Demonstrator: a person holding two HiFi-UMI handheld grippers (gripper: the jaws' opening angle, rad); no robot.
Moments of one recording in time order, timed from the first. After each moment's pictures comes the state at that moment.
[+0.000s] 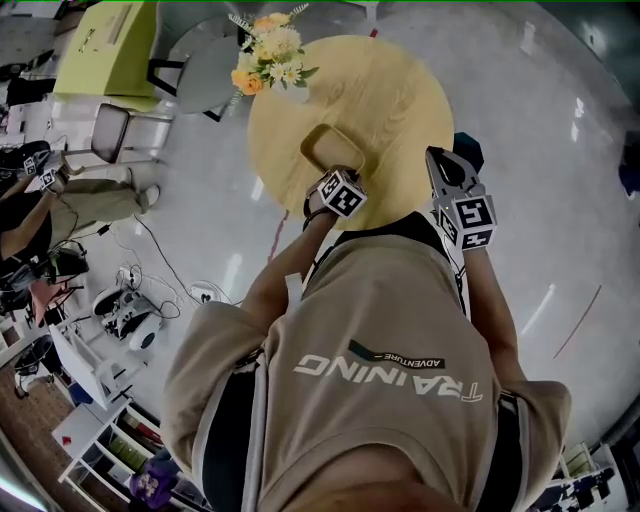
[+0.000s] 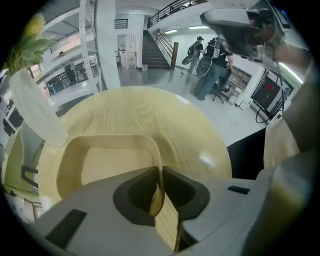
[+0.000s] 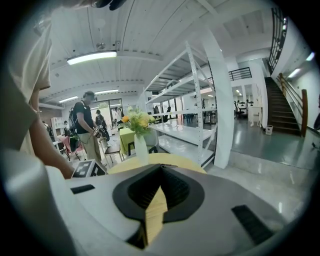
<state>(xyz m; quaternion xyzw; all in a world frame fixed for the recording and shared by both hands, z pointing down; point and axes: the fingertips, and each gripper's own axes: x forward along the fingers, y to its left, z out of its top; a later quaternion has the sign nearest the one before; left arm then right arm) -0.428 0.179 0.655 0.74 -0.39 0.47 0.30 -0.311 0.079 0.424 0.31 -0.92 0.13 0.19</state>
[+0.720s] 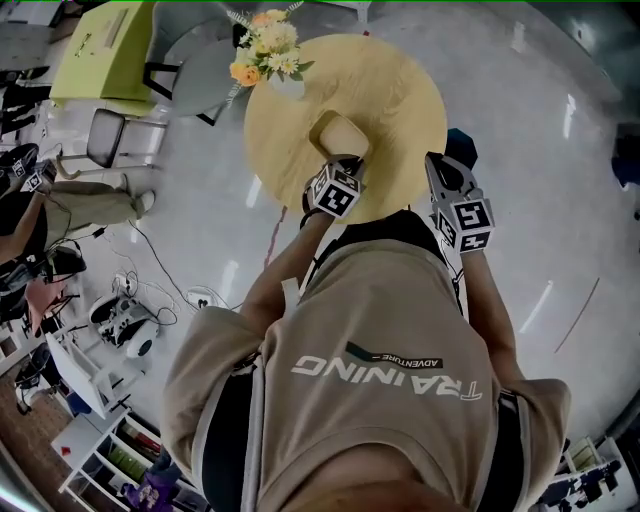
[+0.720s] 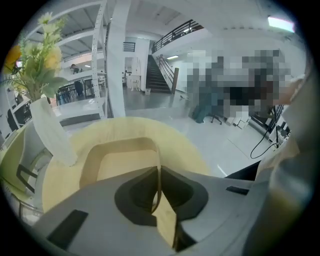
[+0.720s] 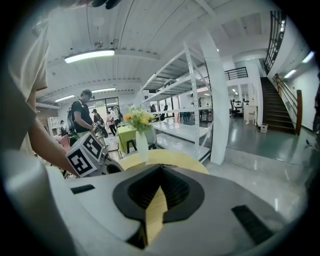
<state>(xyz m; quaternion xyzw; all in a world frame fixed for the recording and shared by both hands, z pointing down) -0.407 0.158 0.568 0.78 -0.43 0.36 0.26 -0.290 0.114 0.424 0.33 -0.91 0.14 0.20</state>
